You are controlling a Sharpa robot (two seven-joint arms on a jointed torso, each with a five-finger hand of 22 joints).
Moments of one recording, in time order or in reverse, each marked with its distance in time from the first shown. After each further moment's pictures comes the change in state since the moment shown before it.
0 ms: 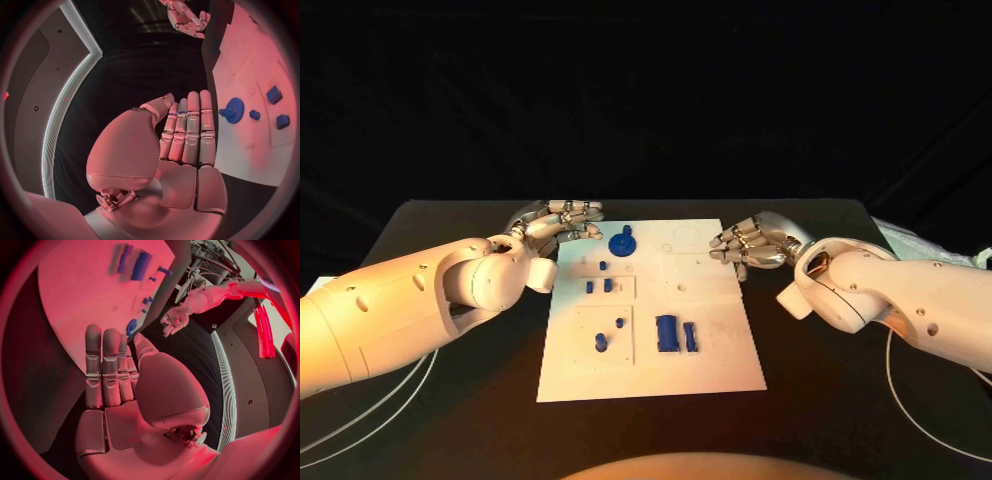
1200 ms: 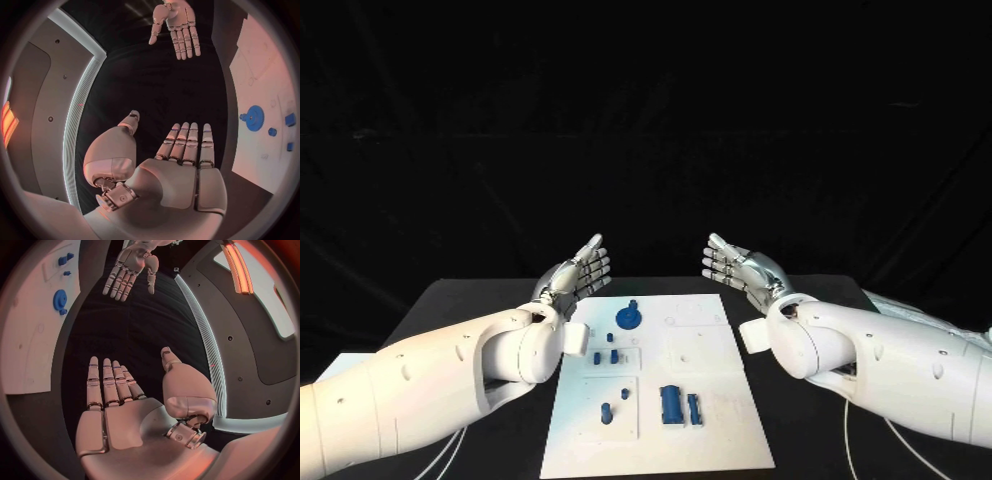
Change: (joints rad) left arm -0.058 0.041 0.007 0.082 0.042 -0.280 0.136; left_hand -0.731 0.095 -0.251 0.009 -0.070 -0.540 -0.111 -0.155 -0.062 -0.556 -0.067 -0.288 -0.071 -0.559 -0.027 -0.613 -0.319 -0.062 -0.604 -0.022 -0.347 -0.551; right arm -0.044 0.207 0.029 -0.175 0.624 -0.085 0.410; right_hand -0.767 -0.005 0.058 -0.127 -0.156 -0.543 -0.079 -0.061 -0.244 -0.578 -0.047 -0.300 -0.683 -0.731 0.010 -0.662 -0.546 -0.065 -0.591 0.004 -0.677 -0.461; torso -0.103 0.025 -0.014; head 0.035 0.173
